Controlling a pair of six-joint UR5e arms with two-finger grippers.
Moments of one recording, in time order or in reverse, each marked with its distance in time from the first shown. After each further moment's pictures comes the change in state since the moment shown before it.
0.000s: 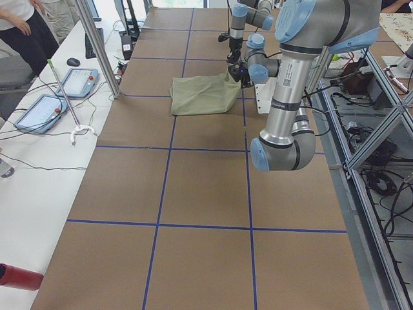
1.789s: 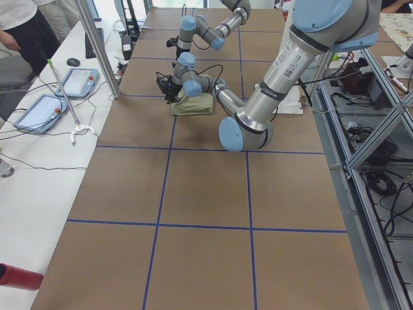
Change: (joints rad) left arm -0.444 -0.294 0.813 -0.438 -0.002 0.268; right arm 0.340 0.416 -0.701 0.142 0.048 -0.237
